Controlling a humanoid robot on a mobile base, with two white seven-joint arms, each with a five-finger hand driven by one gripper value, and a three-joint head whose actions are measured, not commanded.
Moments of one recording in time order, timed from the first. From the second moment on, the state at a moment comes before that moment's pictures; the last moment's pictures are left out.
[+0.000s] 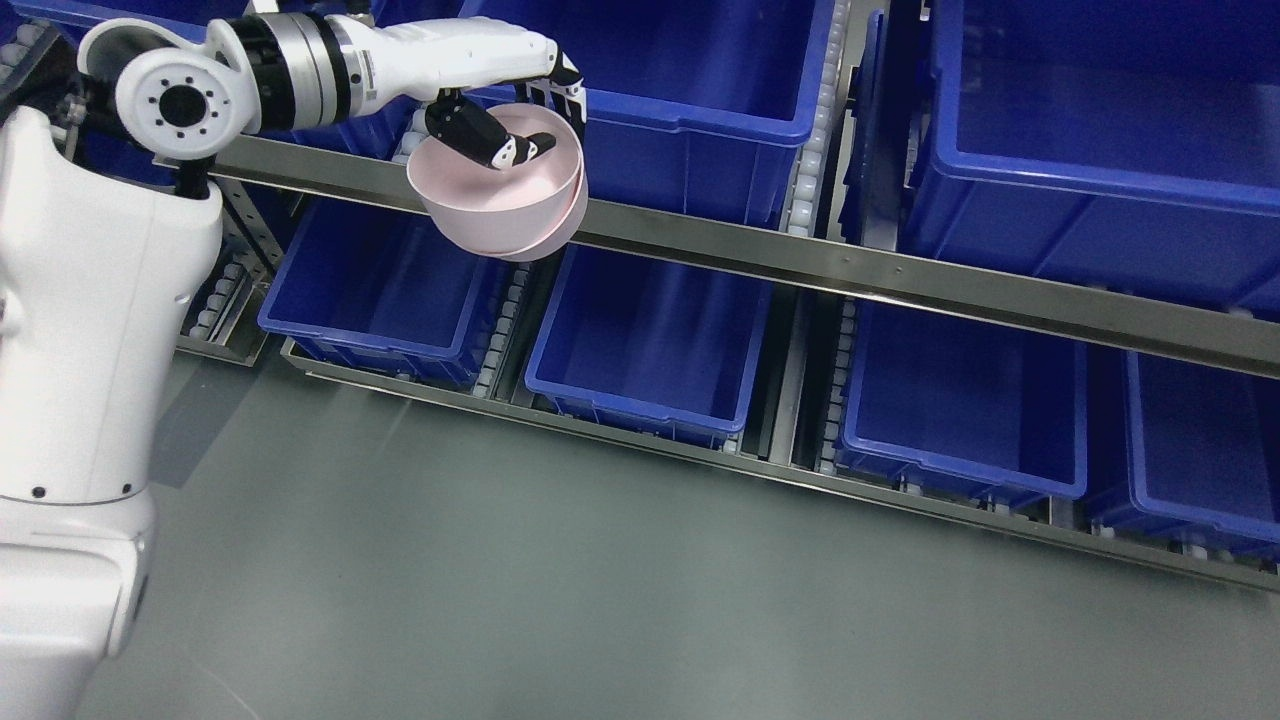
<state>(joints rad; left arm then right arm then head) -1.10 0.32 -0.28 -1.42 -0.49 -0.21 -1.06 0.00 0.00 0.00 0.00 0.04 0.03 0.01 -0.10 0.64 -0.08</state>
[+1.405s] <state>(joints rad) -1.24 0.27 -0.38 -1.20 -0.60 -0.28 -0.98 0.00 0.00 0.00 0.00 0.01 0.03 0.01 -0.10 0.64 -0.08</state>
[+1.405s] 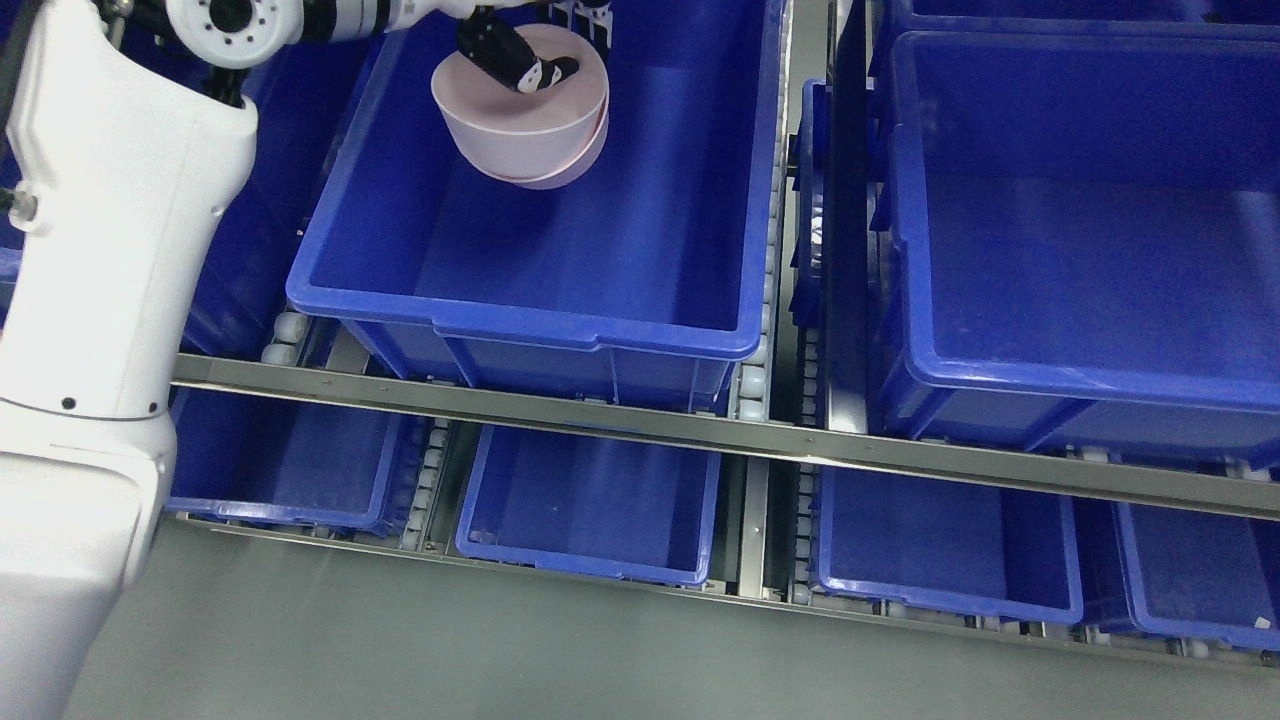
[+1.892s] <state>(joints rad) -1.20 0.16 -0.39 -1.08 -0.73 -0.29 -0.90 0.00 0.00 0.00 0.00 0.00 0.03 0.01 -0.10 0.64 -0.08</state>
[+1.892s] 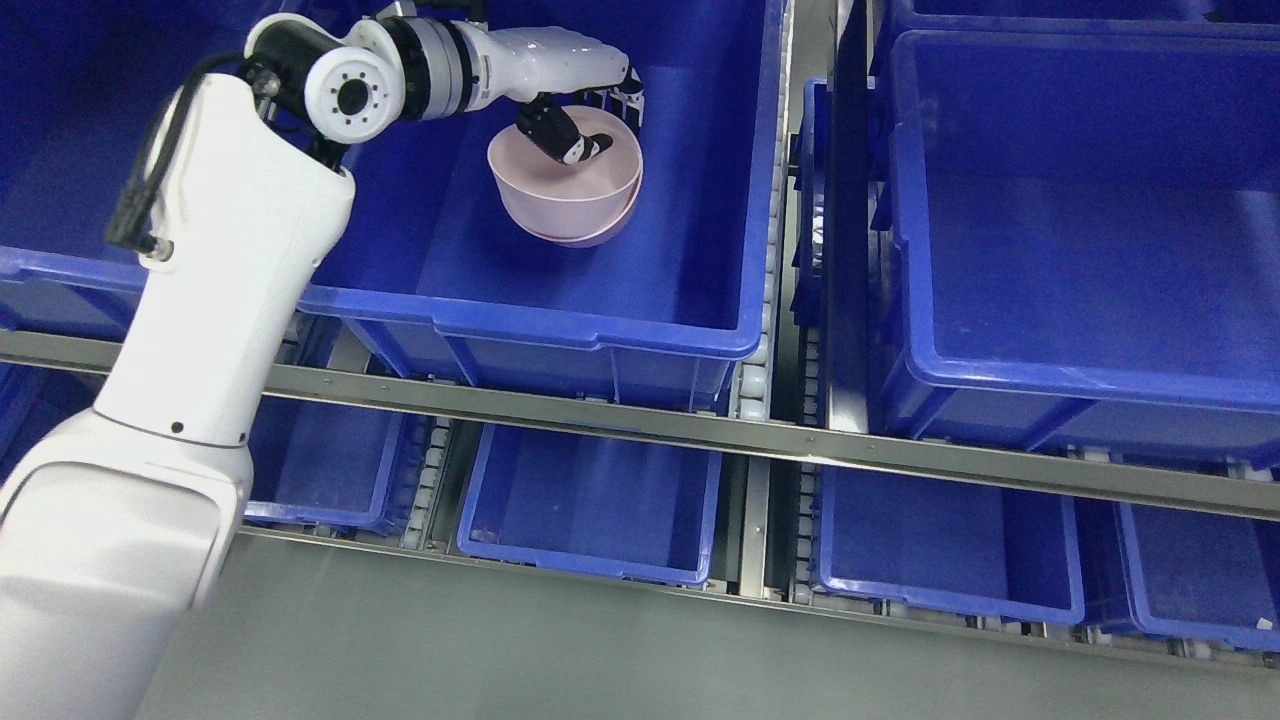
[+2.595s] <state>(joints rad) -1.19 0.12 -0.32 -1.03 -0.78 -0.27 -0.89 0.00 0.00 0.00 0.00 0.00 0.04 0.01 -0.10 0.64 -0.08</state>
